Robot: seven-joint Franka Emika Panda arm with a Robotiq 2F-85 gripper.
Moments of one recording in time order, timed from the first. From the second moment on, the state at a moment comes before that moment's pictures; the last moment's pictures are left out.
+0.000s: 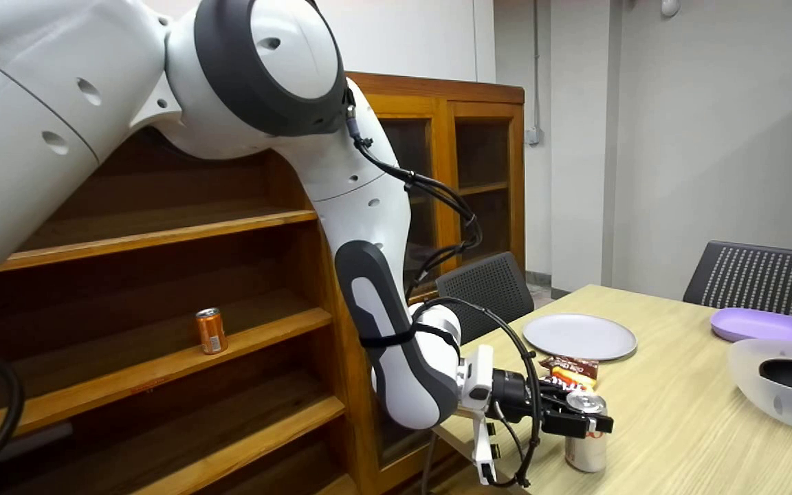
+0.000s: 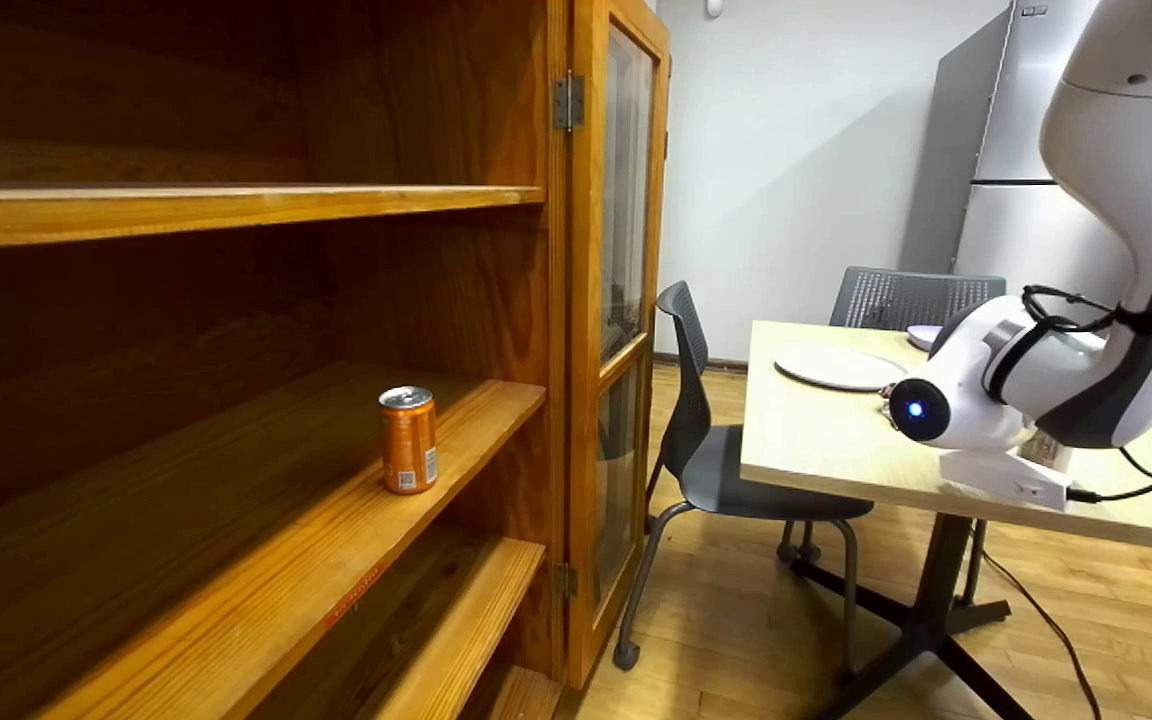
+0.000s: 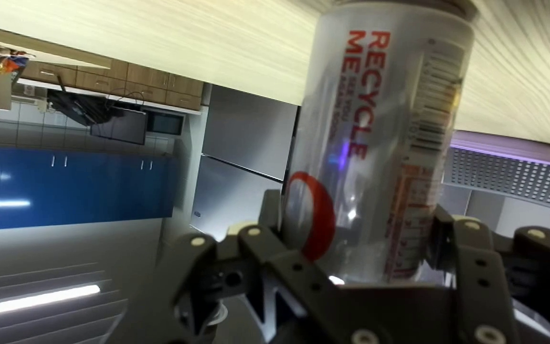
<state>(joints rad) -0.33 0.84 -0.10 -1.94 -1.99 2.01 2.56</state>
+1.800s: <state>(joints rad) -0.16 0.68 -0.05 -2.07 -1.99 2.01 2.56</state>
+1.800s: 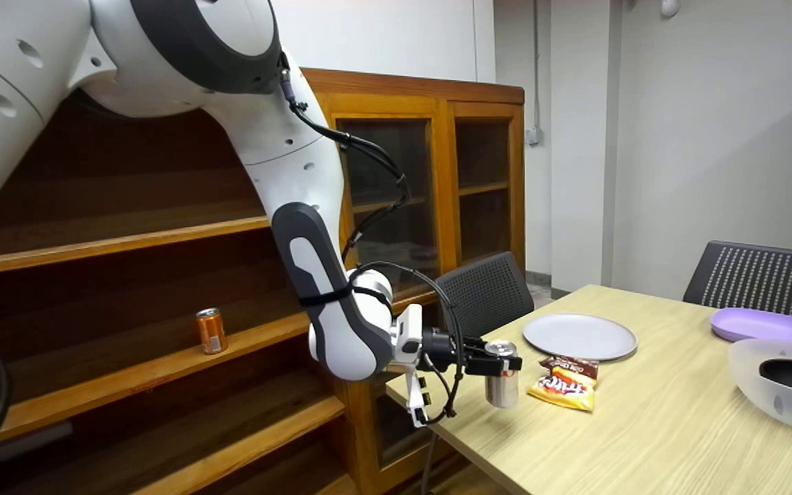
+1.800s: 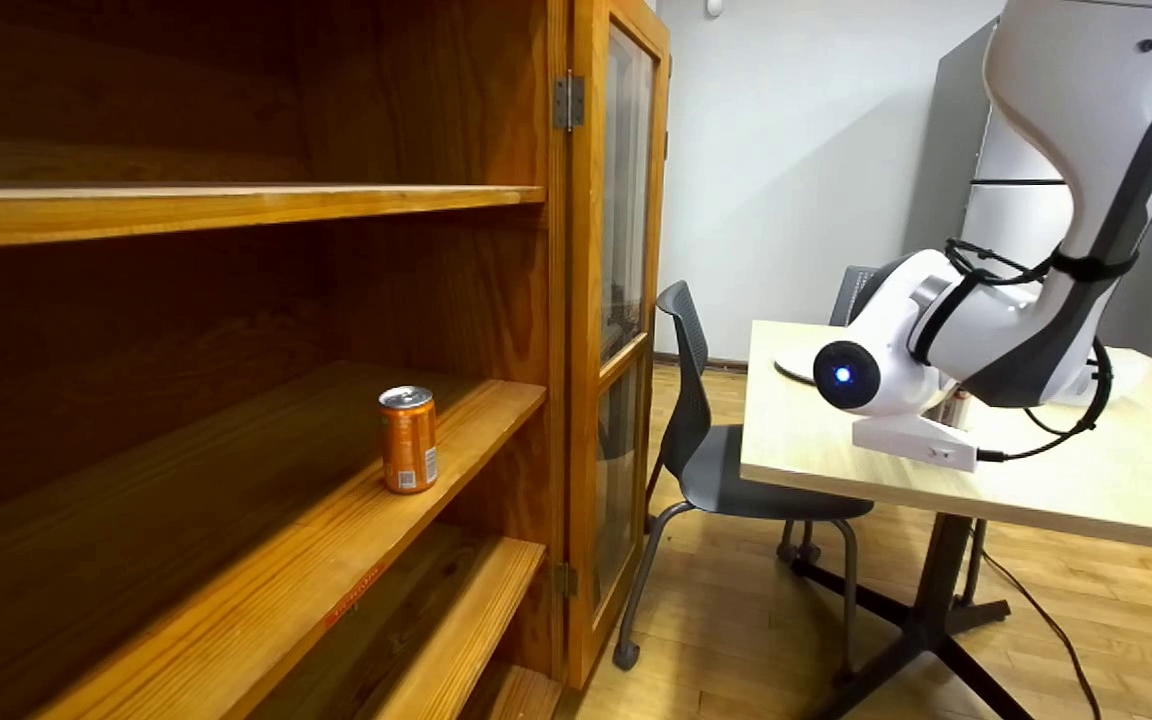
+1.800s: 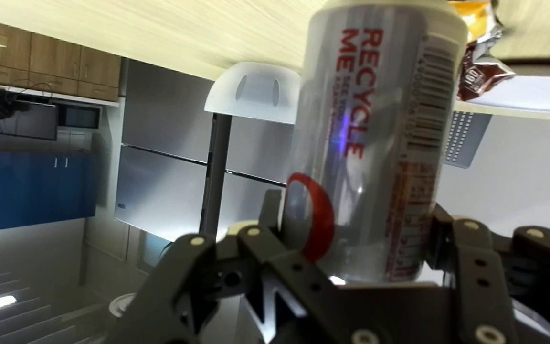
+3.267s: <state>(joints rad) 0.08 0.61 0.10 -2.10 -2.04 1.89 2.49</state>
